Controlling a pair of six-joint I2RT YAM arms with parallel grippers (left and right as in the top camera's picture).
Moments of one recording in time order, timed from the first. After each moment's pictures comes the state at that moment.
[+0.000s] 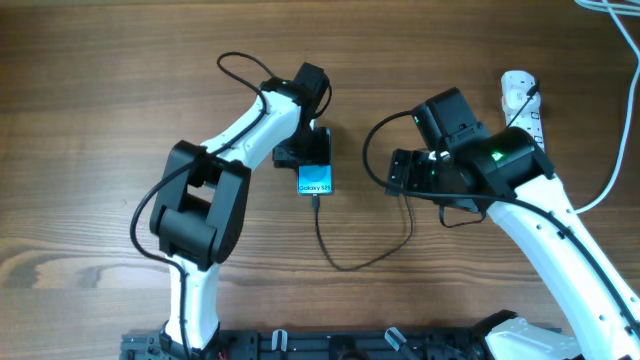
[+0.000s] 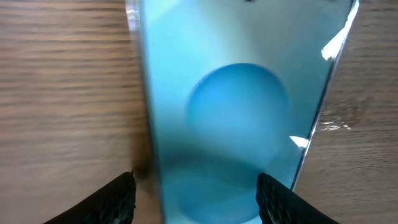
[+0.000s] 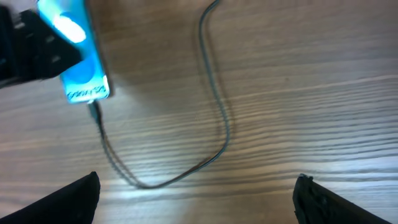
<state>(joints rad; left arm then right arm) -0.45 2.14 1.57 -0.98 0.09 -0.44 0.46 1.38 1.32 -1.26 0.04 0.64</state>
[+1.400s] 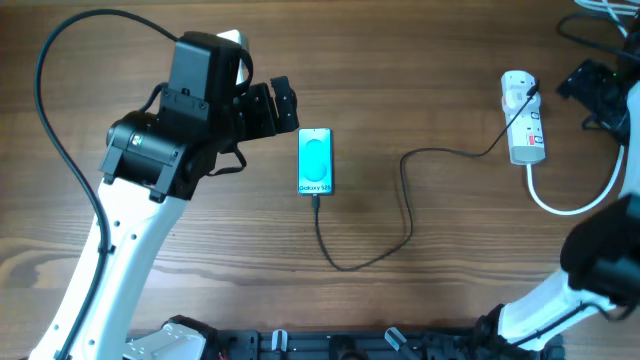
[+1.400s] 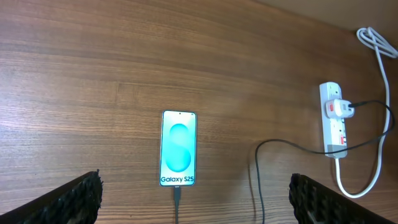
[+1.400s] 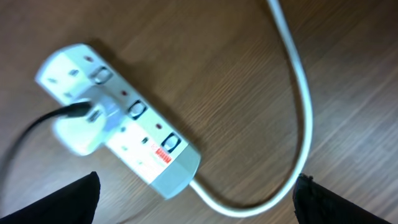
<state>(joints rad) -0.38 1.39 1.59 -1.04 0.02 -0.51 -0.40 1.93 1.76 -1.10 0.14 0.37</state>
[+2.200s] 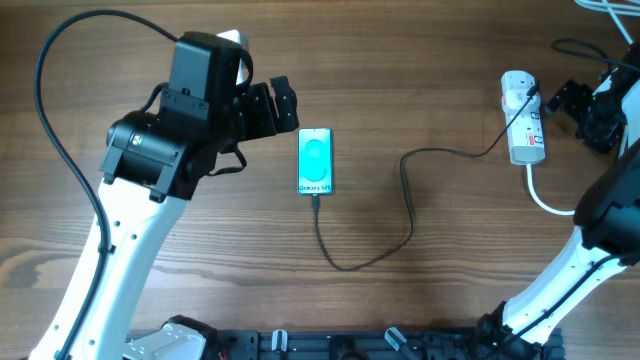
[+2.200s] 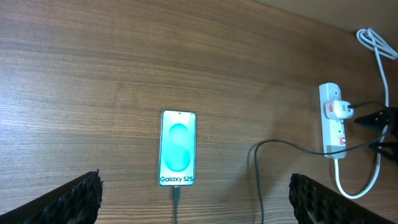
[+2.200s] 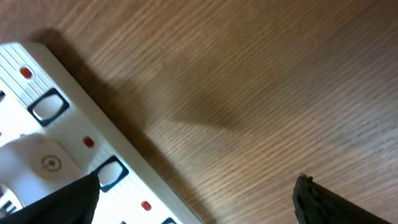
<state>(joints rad) -0.38 1.39 1.59 -1.04 0.02 -0.52 -0.50 2.20 1.76 -0.91 -0.09 0.22</state>
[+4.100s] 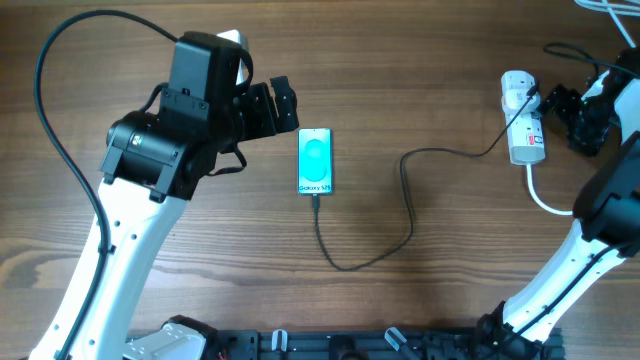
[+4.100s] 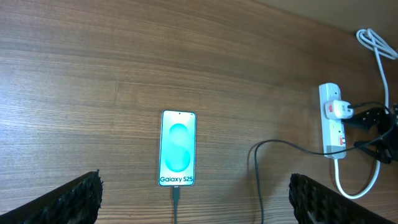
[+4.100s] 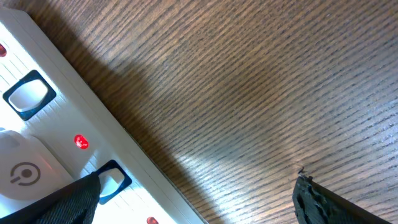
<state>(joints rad) -0.38 1.39 1.59 -1.04 0.02 -0.52 -0.50 2.26 1.76 -0.92 -0.18 0.20</state>
